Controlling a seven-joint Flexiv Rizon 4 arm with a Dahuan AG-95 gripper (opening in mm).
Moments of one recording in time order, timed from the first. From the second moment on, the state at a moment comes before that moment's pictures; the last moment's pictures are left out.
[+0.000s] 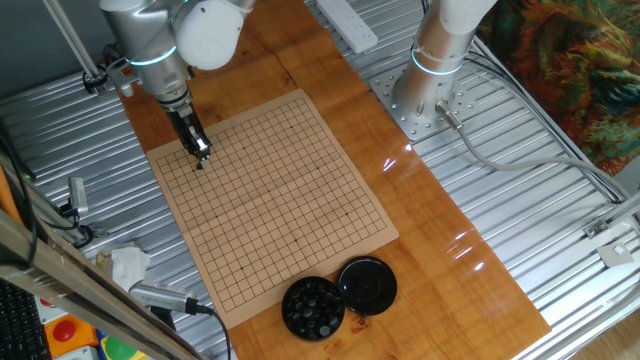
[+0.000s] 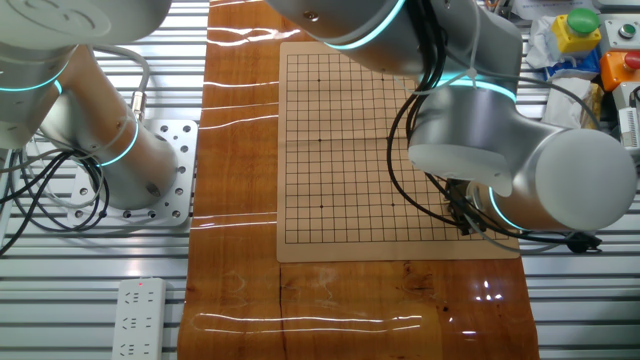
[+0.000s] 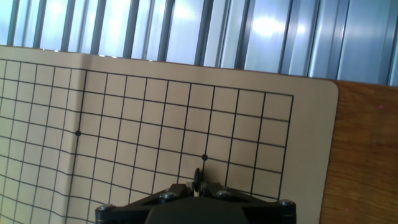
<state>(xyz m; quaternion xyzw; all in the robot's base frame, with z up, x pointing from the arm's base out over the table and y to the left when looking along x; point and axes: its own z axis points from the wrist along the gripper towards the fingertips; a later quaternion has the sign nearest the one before) 0.601 -0.071 0.013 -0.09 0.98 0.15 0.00</state>
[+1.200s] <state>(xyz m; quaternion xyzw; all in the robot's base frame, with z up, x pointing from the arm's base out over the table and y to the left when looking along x) 0.602 -0.069 0.013 -0.09 0.98 0.15 0.01</state>
